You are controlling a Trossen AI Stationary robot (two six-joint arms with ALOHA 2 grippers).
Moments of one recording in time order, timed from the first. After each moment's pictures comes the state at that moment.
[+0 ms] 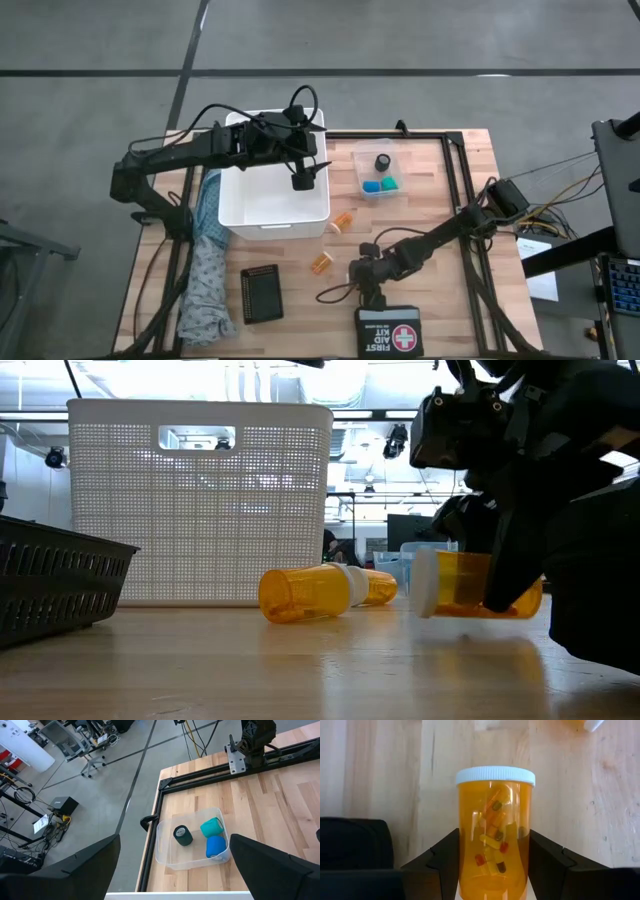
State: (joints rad) left arm 0.15 1.54 1.66 -0.58 -0.24 0.42; right arm 0.43 1.80 0.97 -0.23 0.05 0.49
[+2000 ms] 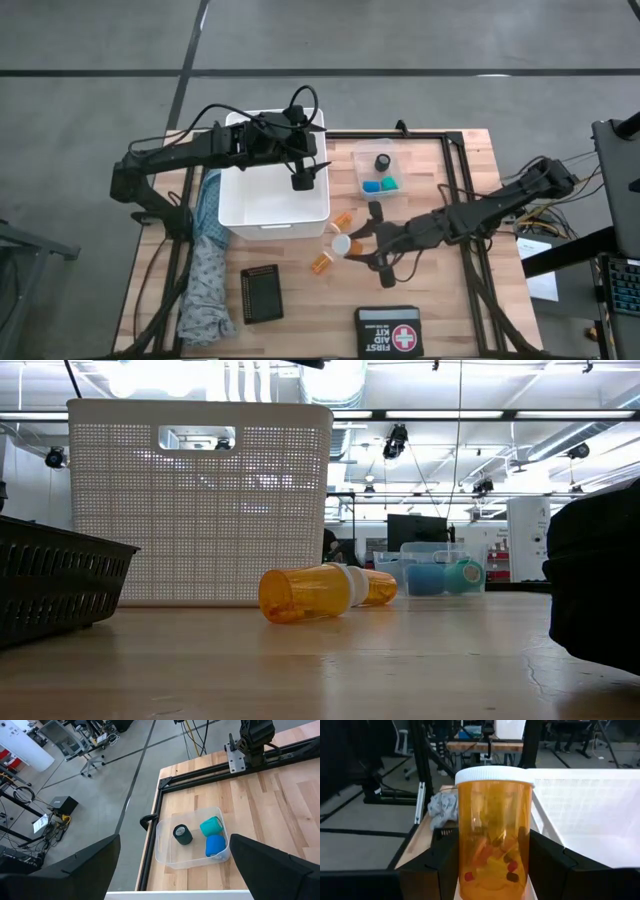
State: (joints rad) left arm 0.15 1.54 1.66 -0.59 -0.24 0.42; right arm 0.40 1.31 0.98 0.11 0.29 0.12
